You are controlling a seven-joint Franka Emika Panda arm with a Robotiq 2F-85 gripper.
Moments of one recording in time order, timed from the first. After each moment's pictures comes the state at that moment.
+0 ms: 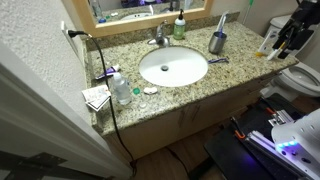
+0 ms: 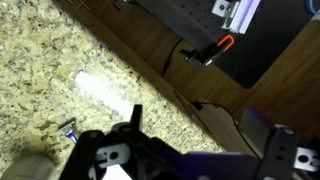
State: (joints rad) arm 0.08 -0.86 -0.28 -2.78 -0.06 1.85 -0.72
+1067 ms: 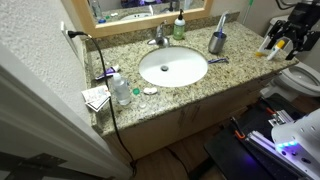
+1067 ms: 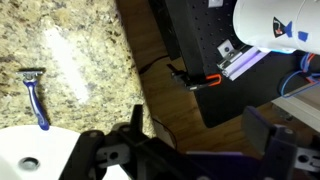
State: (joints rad) arm 0.14 -0.78 -0.34 -2.74 -0.10 1.83 -1.25
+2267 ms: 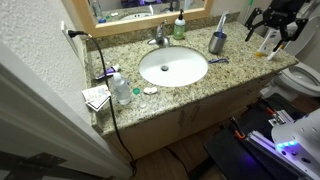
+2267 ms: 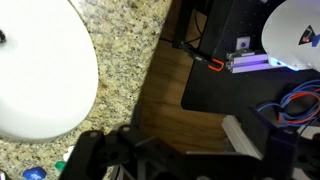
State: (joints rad) arm 0.22 -0.69 -0.15 -2.60 0.09 1.84 -1.68
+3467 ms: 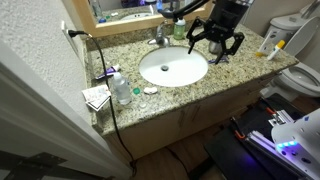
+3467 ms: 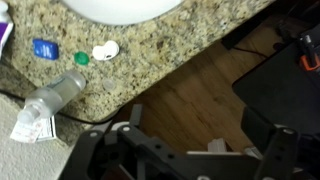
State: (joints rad) arm 0.49 -0.39 0.06 -2.46 0.28 2.22 -1.94
